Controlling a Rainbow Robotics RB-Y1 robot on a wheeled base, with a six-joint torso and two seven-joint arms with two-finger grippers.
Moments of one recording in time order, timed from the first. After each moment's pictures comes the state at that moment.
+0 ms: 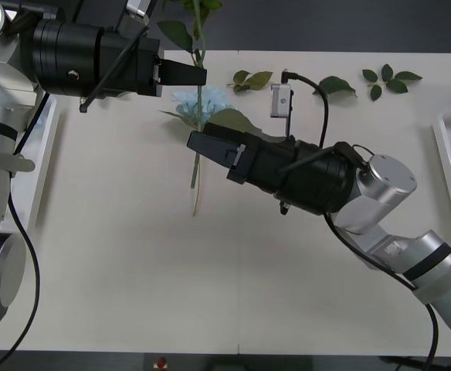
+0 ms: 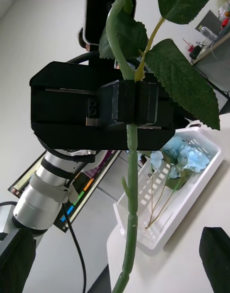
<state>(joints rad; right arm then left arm) -0.38 -0.45 0.49 -1.61 -2.40 0.67 2.67 -0.81 0.39 0.10 -1.27 1.72 1.55 -2.01</state>
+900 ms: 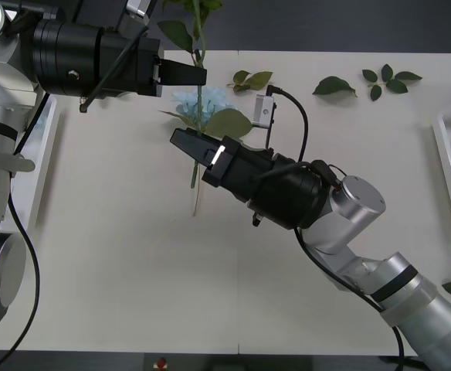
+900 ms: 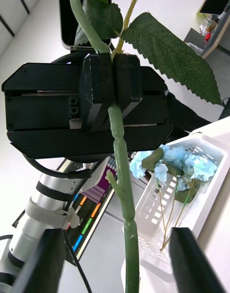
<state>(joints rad) -0.31 -0.31 0.49 -1.60 -2.39 0.59 2.67 -0.81 0.39 0.10 -1.27 1.72 1.55 -2.01</state>
